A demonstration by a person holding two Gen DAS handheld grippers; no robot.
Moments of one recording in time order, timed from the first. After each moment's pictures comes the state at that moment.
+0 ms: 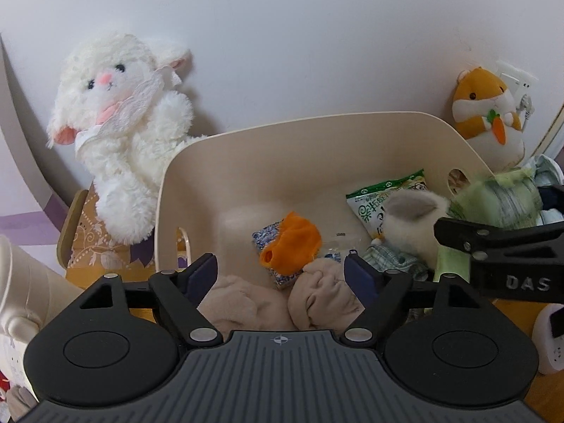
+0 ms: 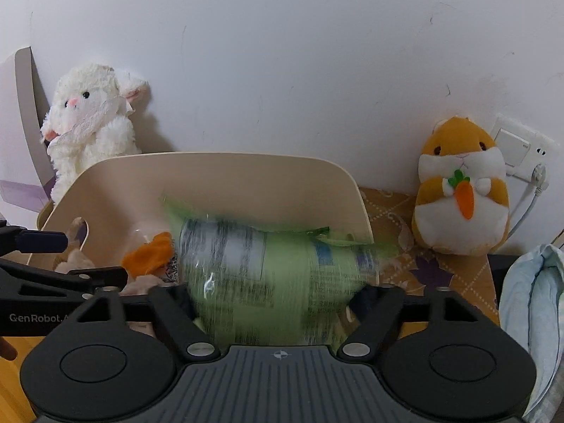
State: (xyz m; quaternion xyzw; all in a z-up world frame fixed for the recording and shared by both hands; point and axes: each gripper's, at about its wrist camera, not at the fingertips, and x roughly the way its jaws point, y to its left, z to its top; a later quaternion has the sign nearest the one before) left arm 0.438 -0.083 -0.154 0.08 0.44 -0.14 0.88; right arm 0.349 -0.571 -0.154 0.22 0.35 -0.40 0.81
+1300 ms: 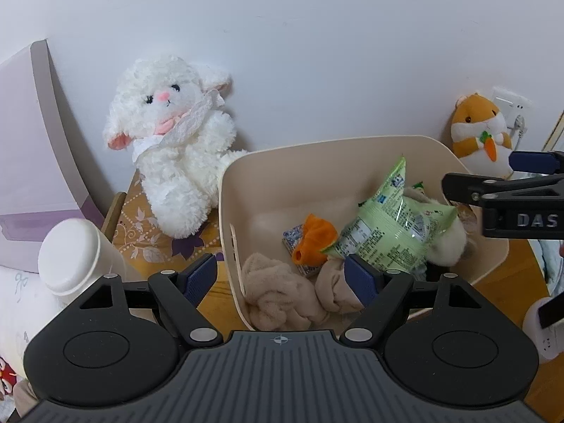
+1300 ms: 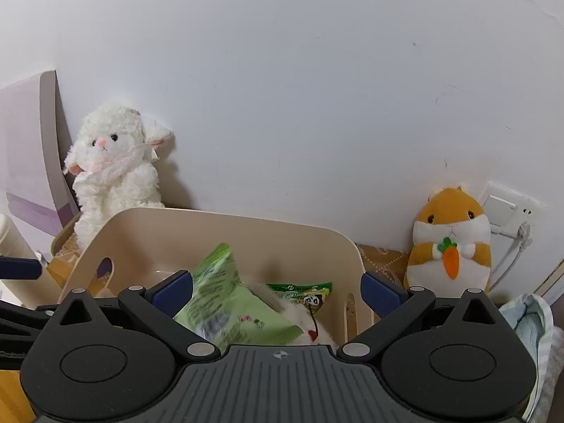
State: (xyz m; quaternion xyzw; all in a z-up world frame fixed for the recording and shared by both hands) left arm 0.402 -0.039 -0.104 0.08 0.42 -0.14 0.89; right arm 0.357 -0.554 -0.099 0.18 0.31 -0.42 0.84
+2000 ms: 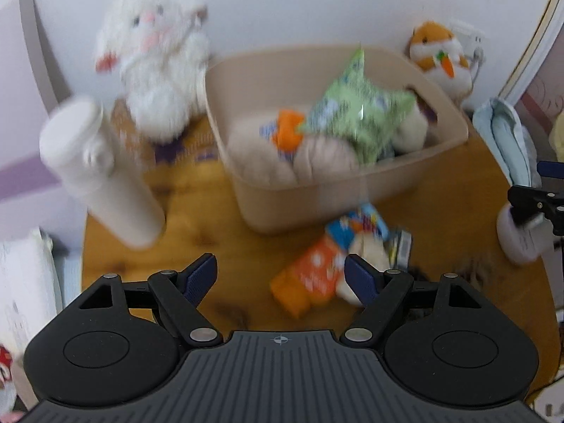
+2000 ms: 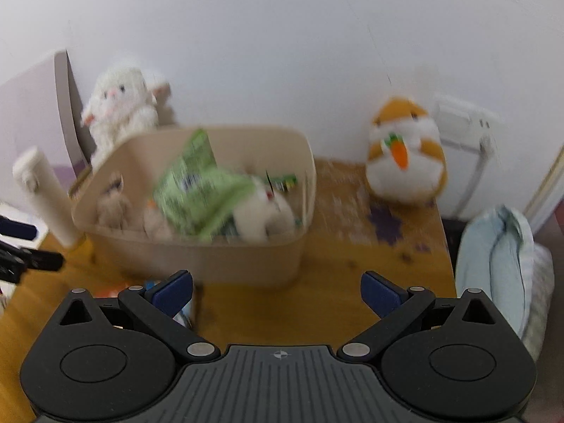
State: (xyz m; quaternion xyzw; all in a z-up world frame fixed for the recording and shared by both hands) left arm 0.328 0.004 -0.133 0.09 0.50 -0.20 0.84; right arm 0.241 -0.478 -0.130 0.23 0.35 -0.41 0.81
